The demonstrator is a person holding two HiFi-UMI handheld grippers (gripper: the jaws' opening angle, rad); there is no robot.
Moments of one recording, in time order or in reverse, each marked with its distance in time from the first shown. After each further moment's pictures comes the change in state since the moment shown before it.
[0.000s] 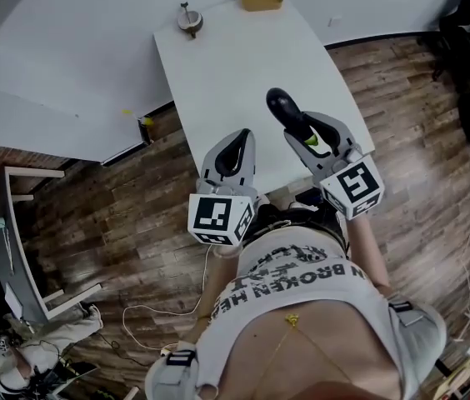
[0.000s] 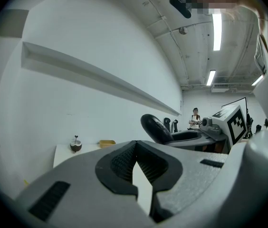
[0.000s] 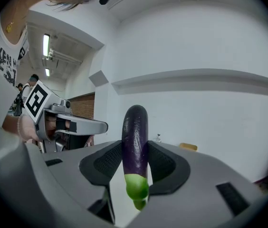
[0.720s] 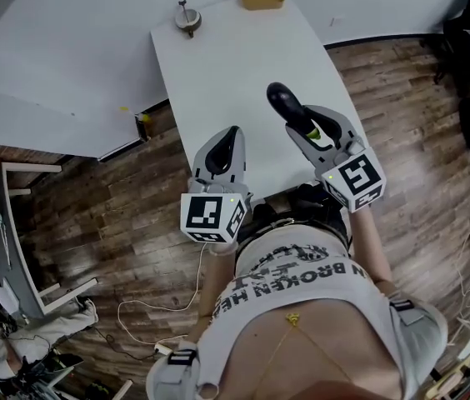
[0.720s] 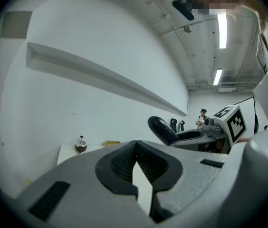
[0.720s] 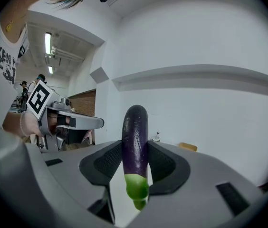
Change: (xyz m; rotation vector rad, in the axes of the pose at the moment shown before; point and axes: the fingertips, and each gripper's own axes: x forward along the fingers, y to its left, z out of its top) left arm -0.005 0.015 -0.005 -0.007 -0.026 0.069; right arm 0.002 -0.012 -0.011 -0.040 0.038 0.033
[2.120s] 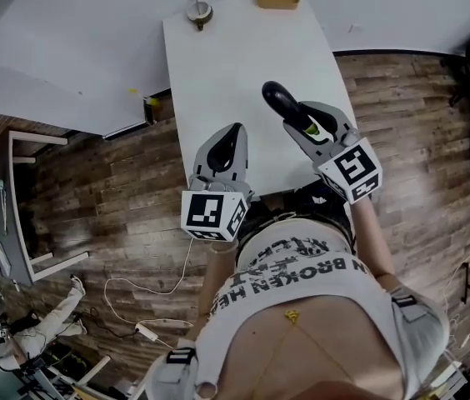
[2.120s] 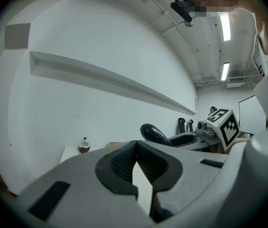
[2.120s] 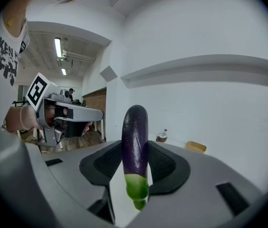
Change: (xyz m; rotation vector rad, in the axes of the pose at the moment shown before) left arm 0.060 -0.038 0.013 0.003 0.007 0.116; right arm 0.009 -0.071 -0.016 -0.028 0.043 0.178
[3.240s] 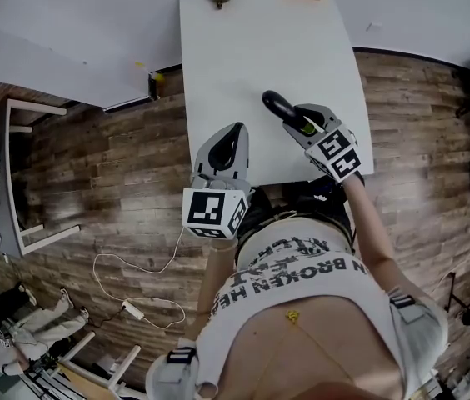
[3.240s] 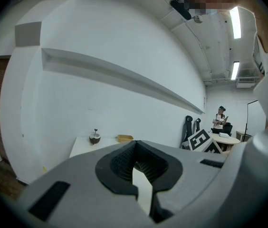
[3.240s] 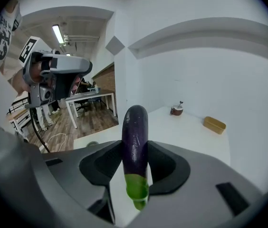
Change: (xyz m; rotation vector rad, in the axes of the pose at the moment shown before) left arm -0.026 0.032 -0.029 -0.057 0.057 0.088; right arm 0.071 0.027 -0.109 -0.023 0.294 0.160
